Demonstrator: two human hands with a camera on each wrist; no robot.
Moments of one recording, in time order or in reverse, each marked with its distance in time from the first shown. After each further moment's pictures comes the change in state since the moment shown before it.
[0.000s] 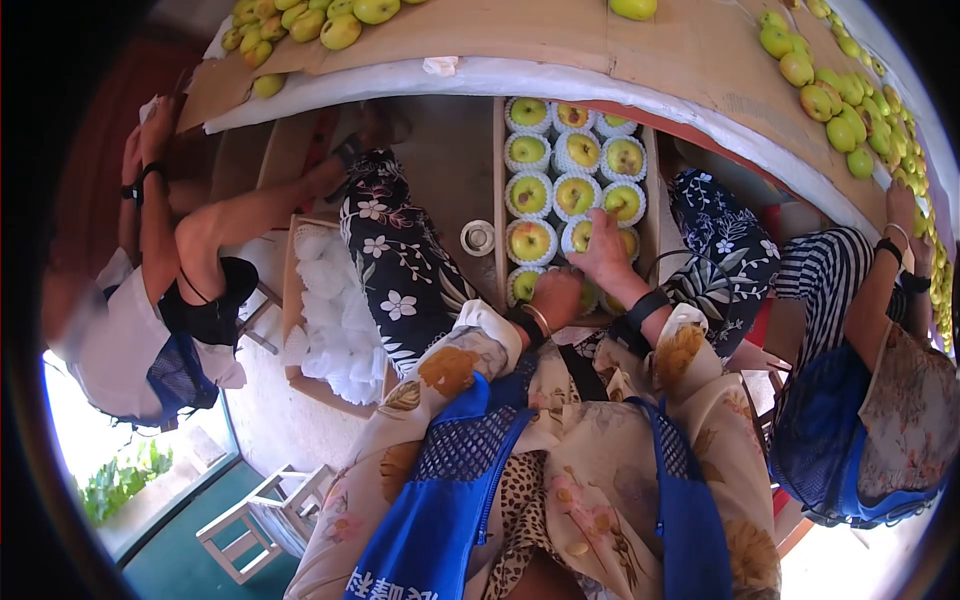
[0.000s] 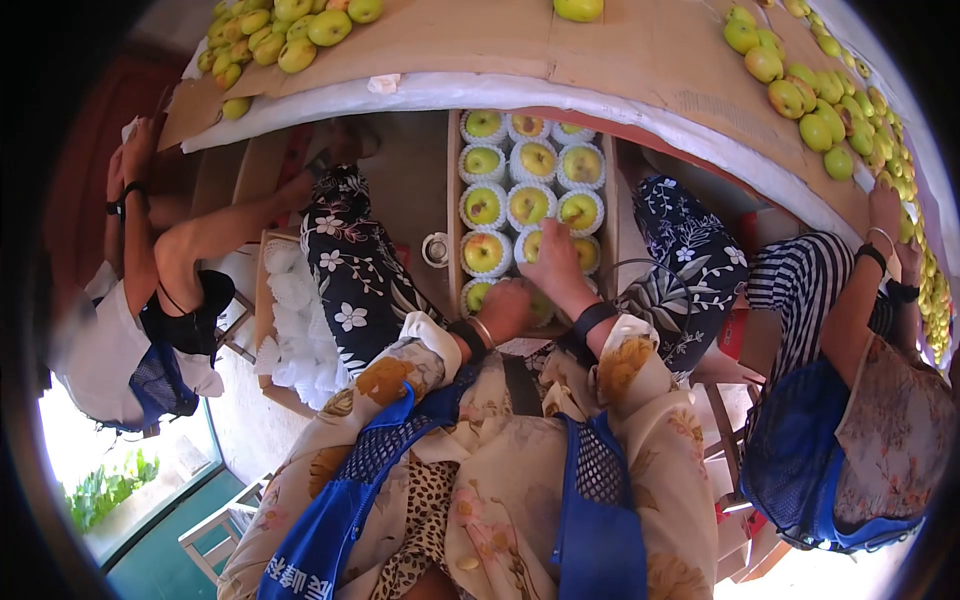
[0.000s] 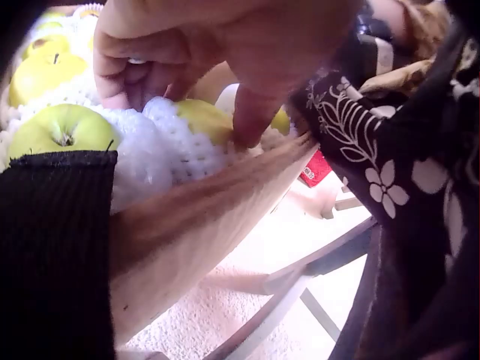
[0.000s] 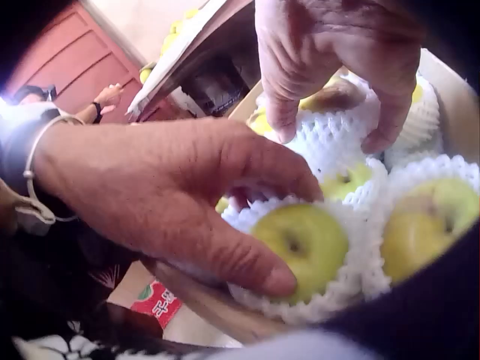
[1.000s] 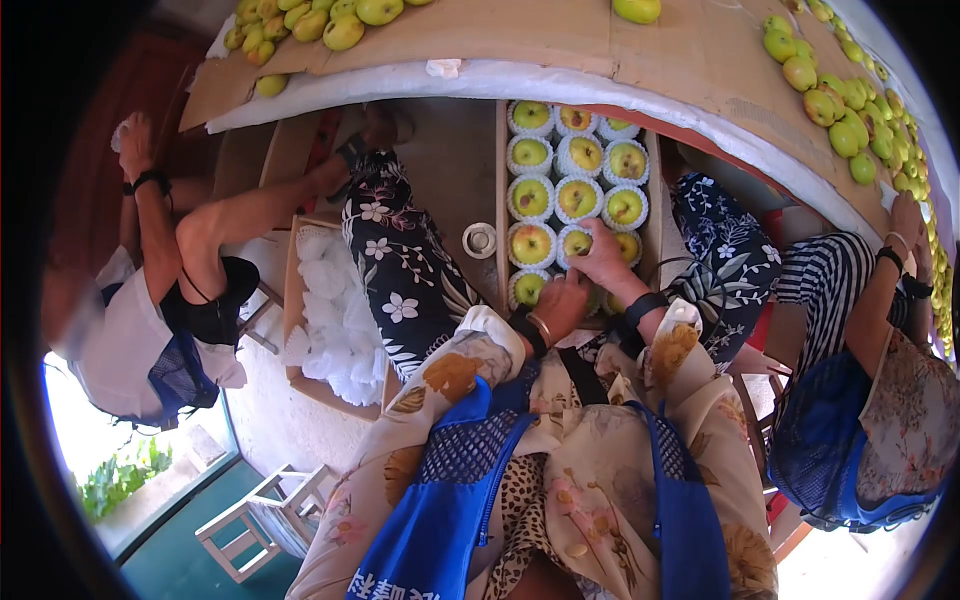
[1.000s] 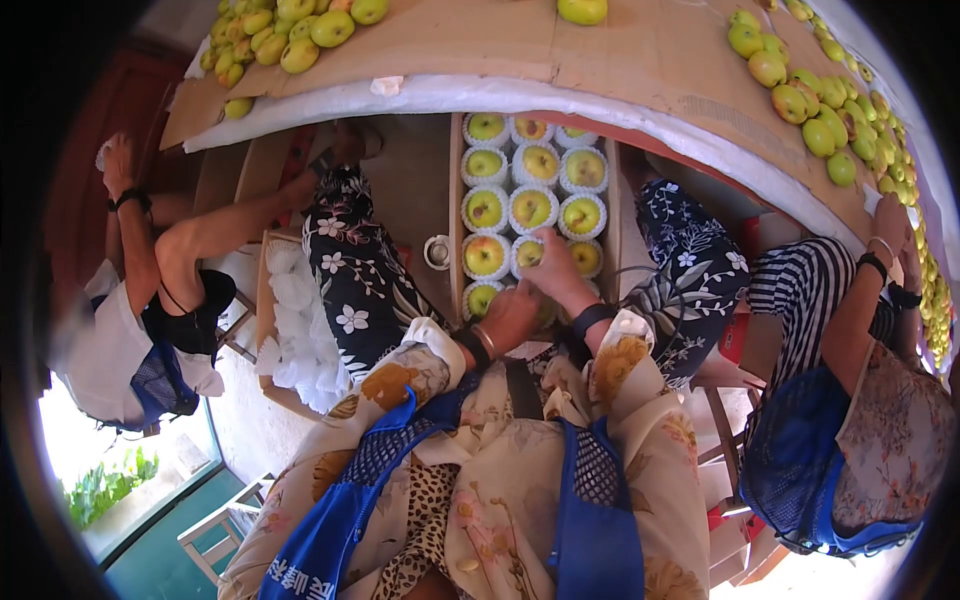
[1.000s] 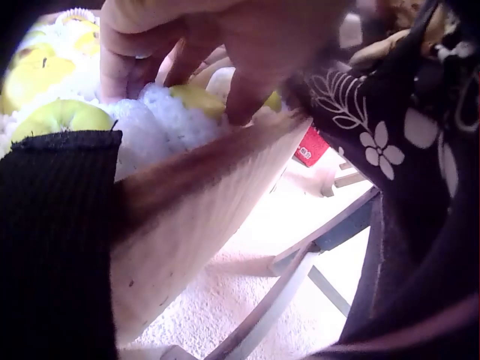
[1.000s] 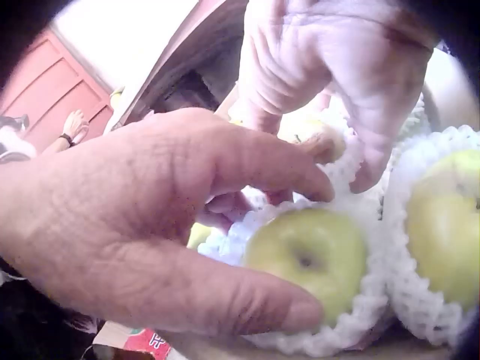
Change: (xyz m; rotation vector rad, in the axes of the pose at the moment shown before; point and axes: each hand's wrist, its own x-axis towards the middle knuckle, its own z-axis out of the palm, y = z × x) left_hand -0.008 0.010 -0.003 -0.048 0.051 0.032; right_hand 0.001 0.027 0.021 0.339 -0.110 0.035
